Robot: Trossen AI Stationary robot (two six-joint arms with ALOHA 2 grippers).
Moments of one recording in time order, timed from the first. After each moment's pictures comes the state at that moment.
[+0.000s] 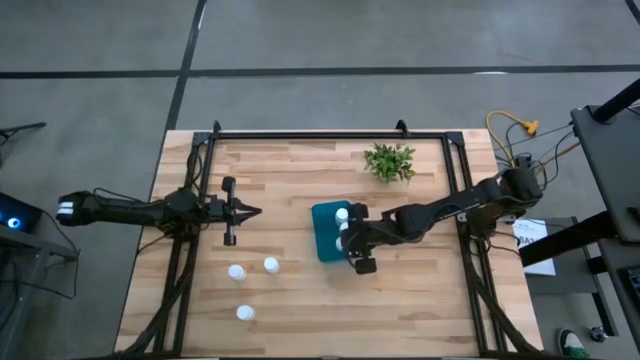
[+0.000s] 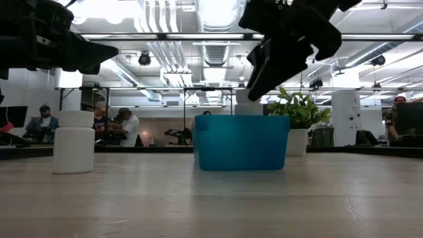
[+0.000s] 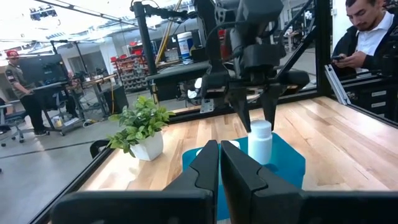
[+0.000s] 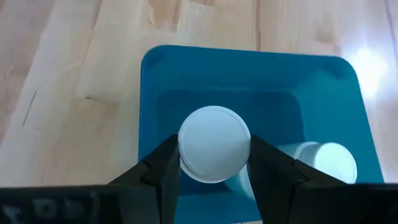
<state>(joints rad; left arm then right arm) 0.00 0.41 0.03 0.41 -0.04 0.20 0.22 1.65 1.07 -0.36 0.18 0.03</state>
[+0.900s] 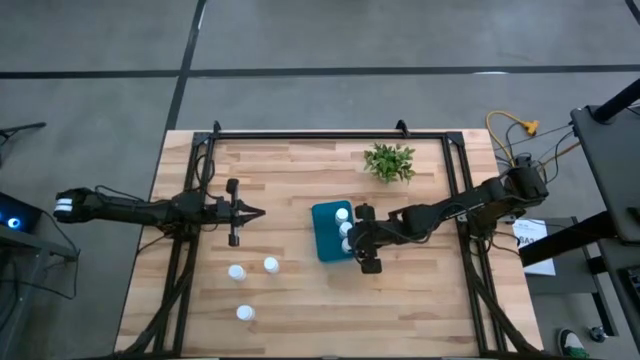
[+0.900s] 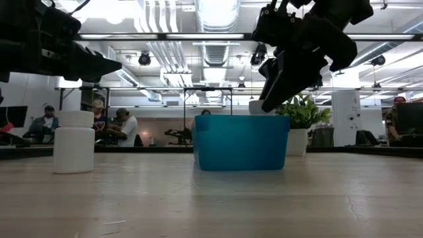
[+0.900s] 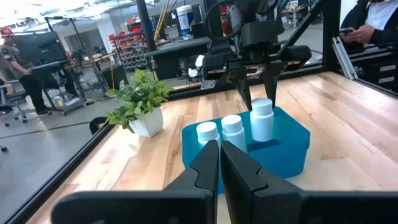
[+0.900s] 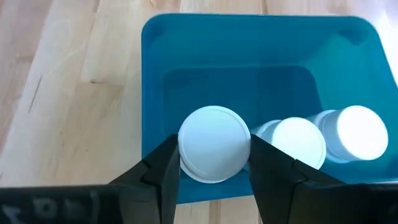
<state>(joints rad) 0.00 0.46 0.03 0.41 -0.07 0.20 0.21 1.59 0.94 -0.27 0.15 0.10</state>
